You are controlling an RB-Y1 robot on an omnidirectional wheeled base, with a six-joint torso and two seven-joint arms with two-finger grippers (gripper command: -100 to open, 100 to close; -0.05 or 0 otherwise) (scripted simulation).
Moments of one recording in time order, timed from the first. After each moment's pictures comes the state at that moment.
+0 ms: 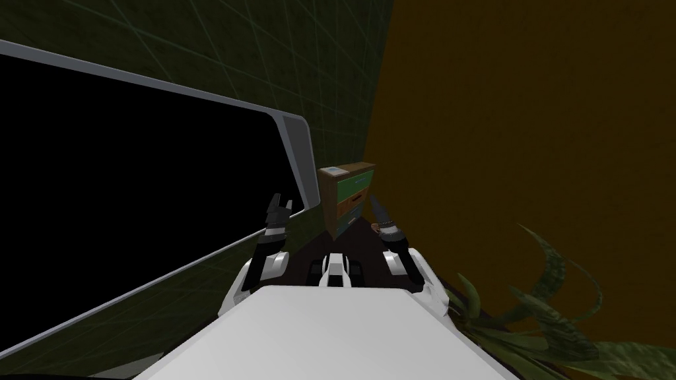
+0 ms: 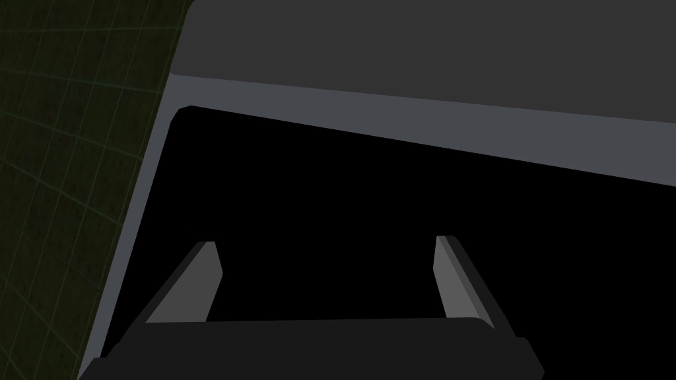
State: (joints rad) left arm 0.48 0.00 0.02 -2.22 -0.08 -0.37 0.15; right arm 0.37 -0.28 0.10 -2.21 0.24 -0.37 0.17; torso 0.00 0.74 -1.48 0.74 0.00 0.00
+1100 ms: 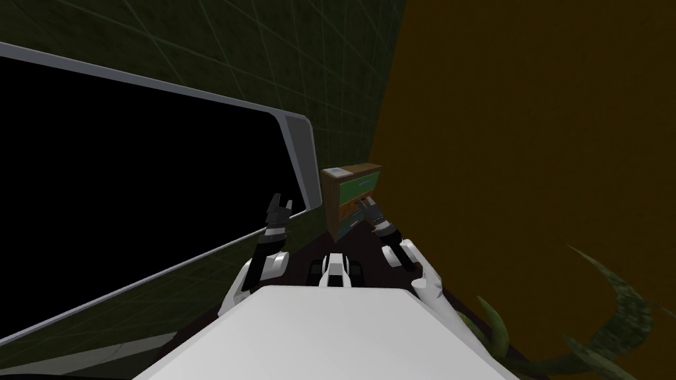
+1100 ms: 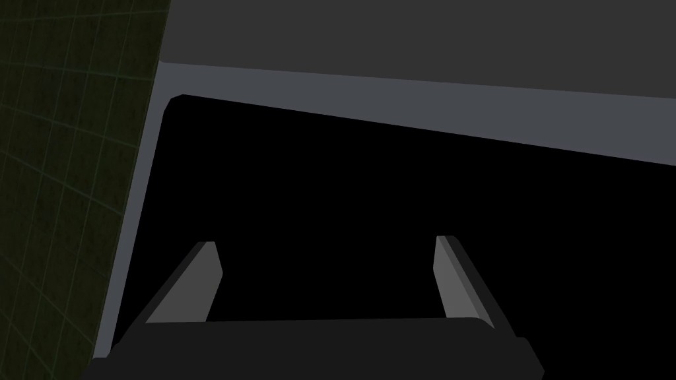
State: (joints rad) left arm 0.48 0.00 0.02 -2.22 -0.08 -0.37 0.15; right arm 0.26 -0.43 0.16 -2.15 0.39 -0.28 0.44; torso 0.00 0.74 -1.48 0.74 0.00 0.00
